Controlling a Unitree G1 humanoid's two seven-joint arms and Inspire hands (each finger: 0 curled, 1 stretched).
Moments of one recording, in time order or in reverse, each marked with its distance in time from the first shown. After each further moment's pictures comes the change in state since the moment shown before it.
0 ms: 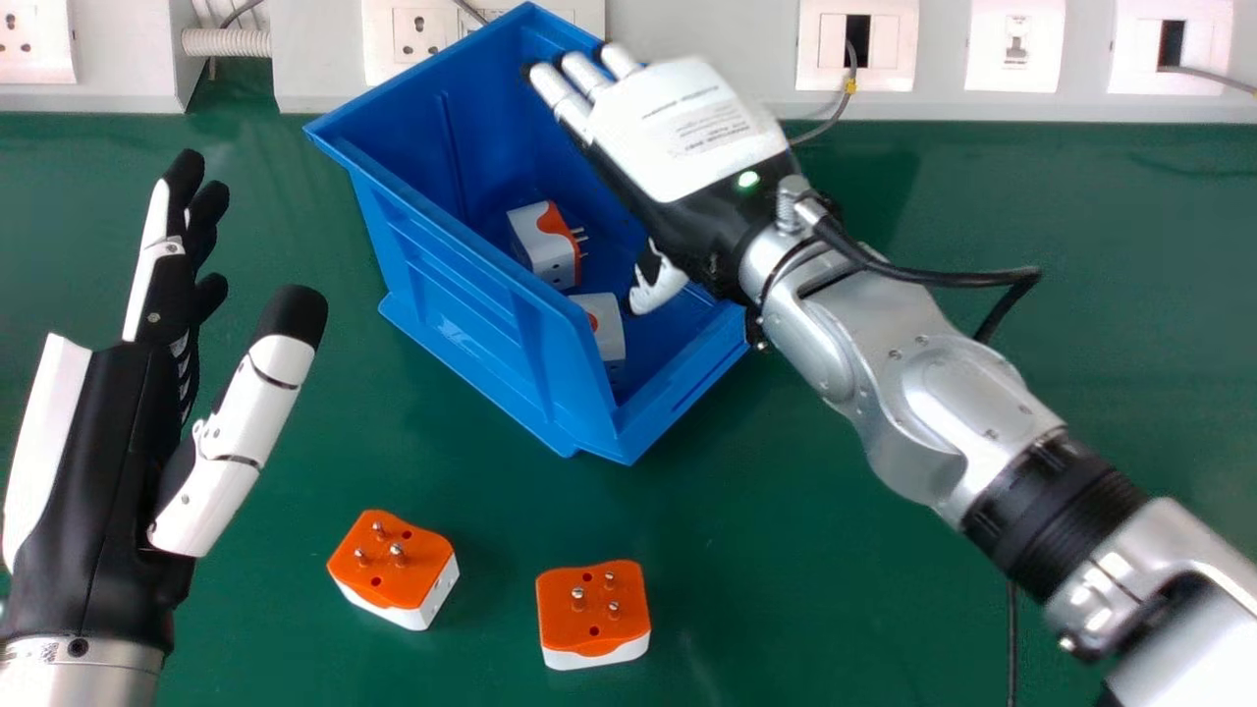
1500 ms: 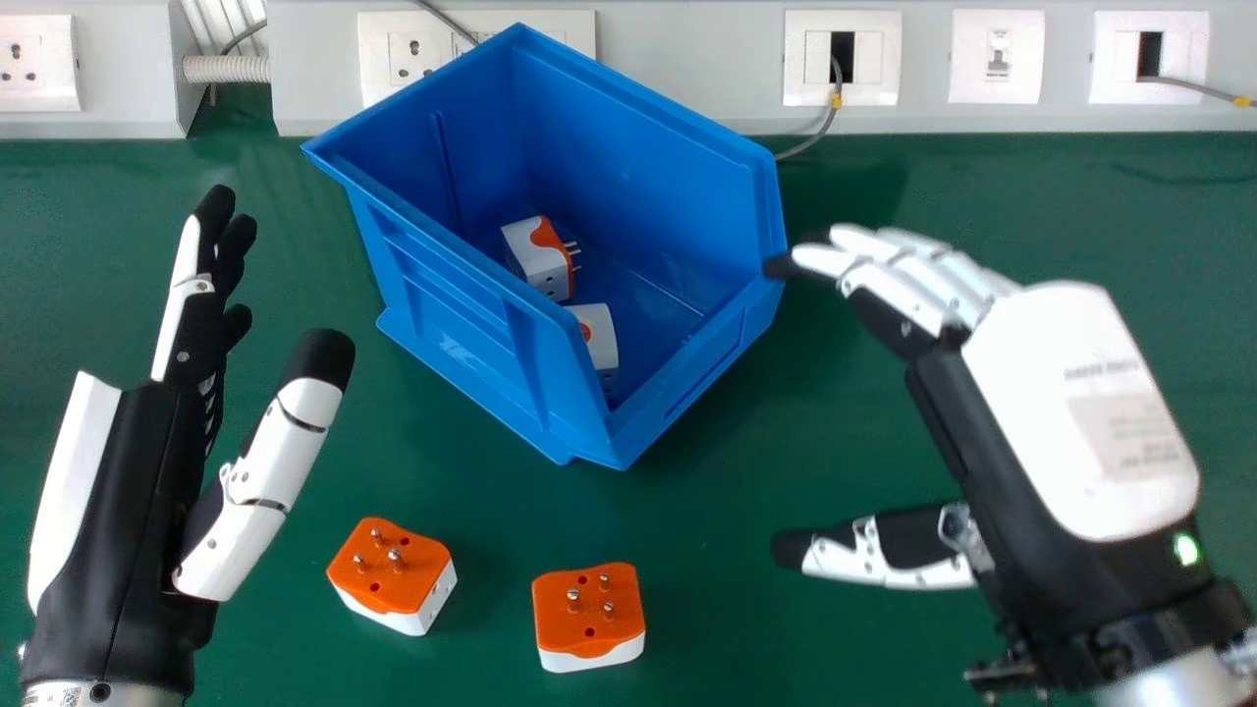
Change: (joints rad) left arm 0.082 -0.023 -0.031 0.003 0.021 -0.086 0.003; right arm 1.247 -0.080 -0.542 -1.079 0.114 -0.317 -0.100
